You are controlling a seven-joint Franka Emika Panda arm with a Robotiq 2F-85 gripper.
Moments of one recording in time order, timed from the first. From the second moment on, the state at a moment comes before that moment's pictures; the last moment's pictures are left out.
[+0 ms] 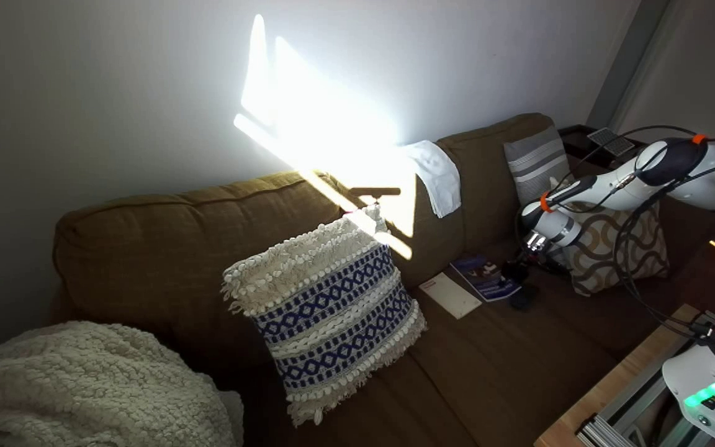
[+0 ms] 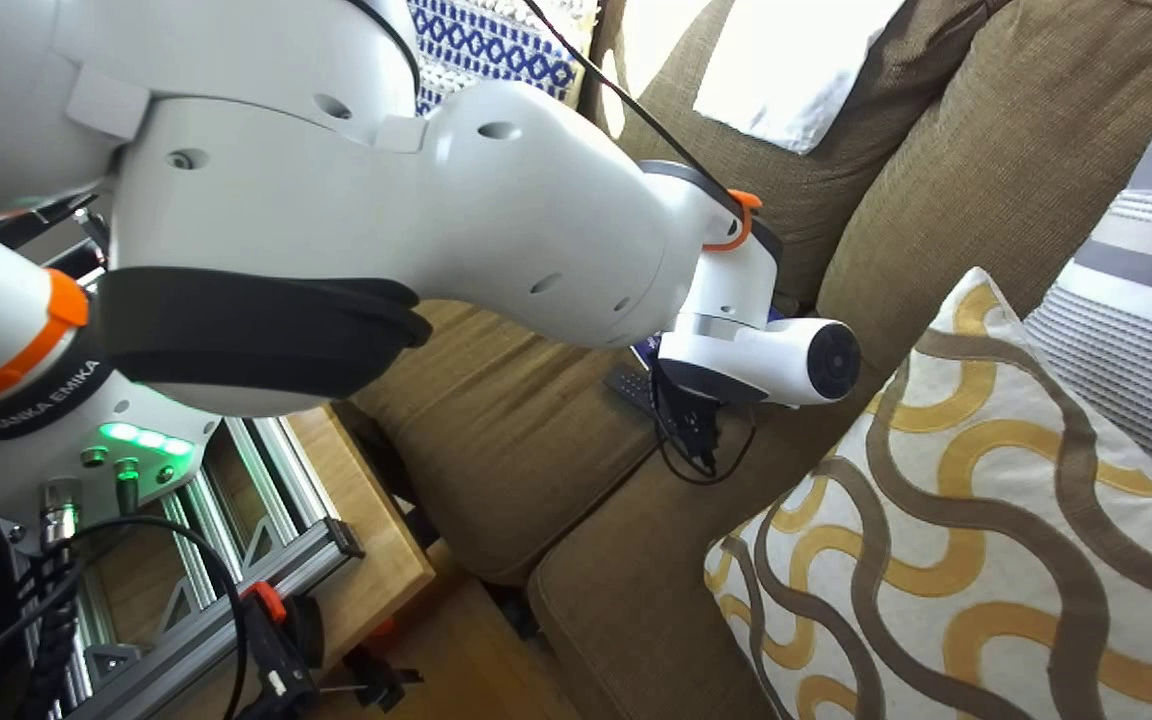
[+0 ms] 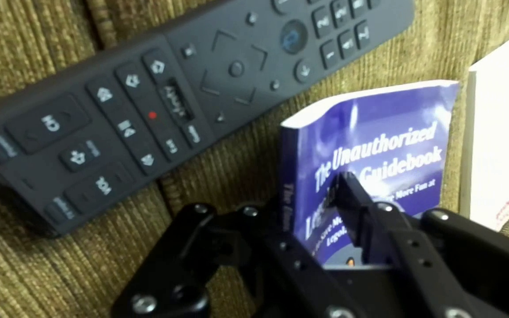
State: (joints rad) arm -0.80 1.48 0.30 -1.28 0.19 2.36 -0.67
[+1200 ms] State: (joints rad) arm -0.80 1.35 0.37 -1.34 0.21 2.23 -0.83
